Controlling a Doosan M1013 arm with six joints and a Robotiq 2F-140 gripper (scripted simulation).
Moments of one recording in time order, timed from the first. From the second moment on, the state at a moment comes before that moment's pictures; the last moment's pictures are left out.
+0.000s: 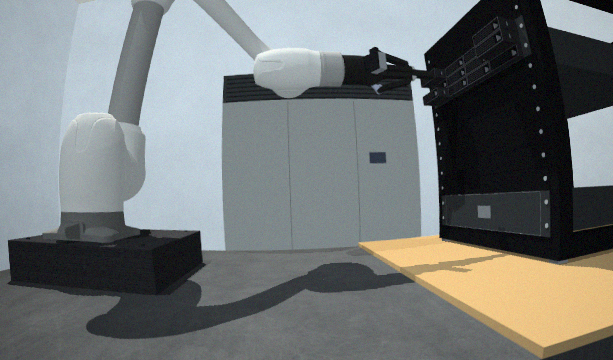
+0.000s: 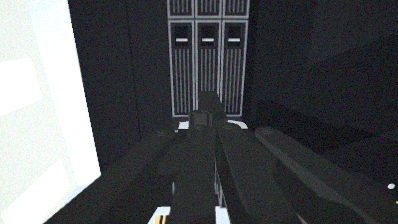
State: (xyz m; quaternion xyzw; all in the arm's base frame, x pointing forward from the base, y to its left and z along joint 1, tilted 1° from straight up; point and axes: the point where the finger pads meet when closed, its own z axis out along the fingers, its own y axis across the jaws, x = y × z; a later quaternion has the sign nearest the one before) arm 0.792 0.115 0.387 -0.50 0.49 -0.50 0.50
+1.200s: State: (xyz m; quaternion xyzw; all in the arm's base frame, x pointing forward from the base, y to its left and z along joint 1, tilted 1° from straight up) arm 0.779 -0.062 0.407 -0.50 0.49 -0.50 0.50
